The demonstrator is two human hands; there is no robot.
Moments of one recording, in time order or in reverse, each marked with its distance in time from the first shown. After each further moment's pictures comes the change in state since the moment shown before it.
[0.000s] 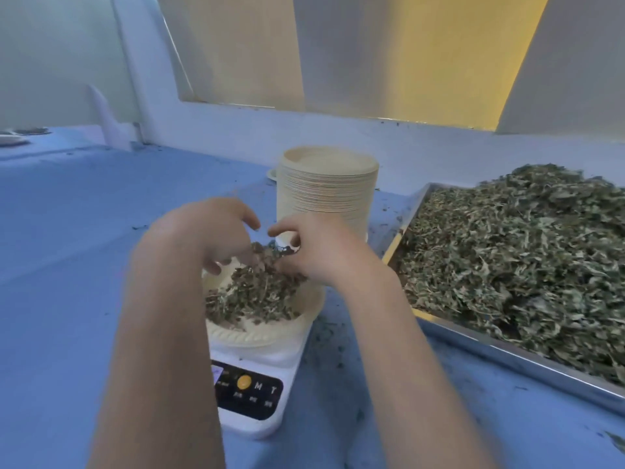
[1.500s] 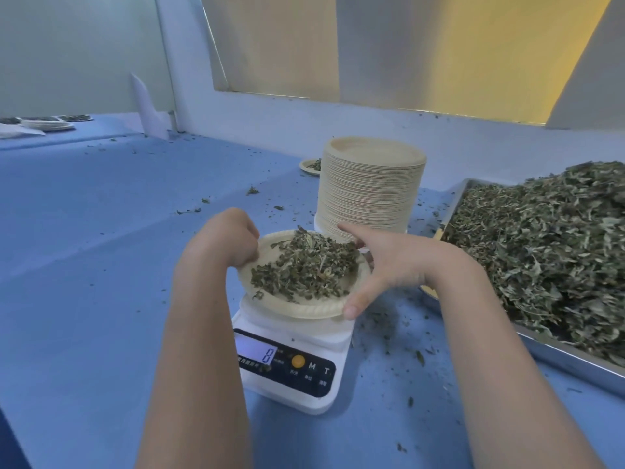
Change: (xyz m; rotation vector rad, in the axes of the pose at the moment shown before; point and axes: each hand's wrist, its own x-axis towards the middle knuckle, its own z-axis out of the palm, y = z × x) left_hand 0.021 -0.066 0.013 -0.134 0.219 -0.069; right_hand -0.005 0.031 -0.004 0.079 -0.408 0.086
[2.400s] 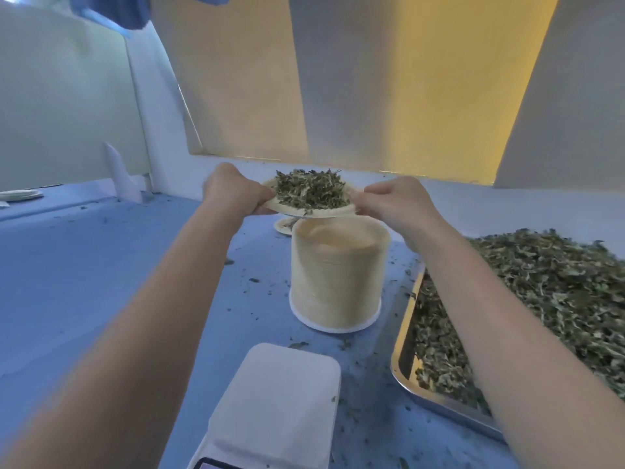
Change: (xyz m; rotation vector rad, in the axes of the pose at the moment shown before) left_hand 0.088 0.121 -0.072 -0.637 0.226 0.131; right_hand 0.020 -0.022 -0.128 0.574 0.874 -0.026
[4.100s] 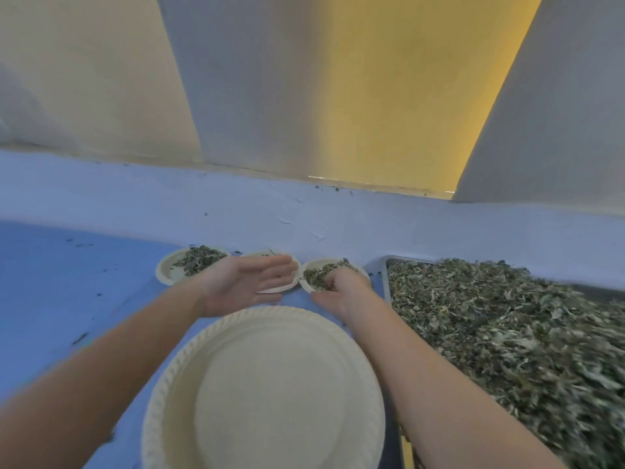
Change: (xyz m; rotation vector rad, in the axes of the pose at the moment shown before) left_hand 0.221 -0.102 0.217 -0.454 -1.206 -0.399; right_hand 0.222 0.185 0.034 0.650 0.299 0.791
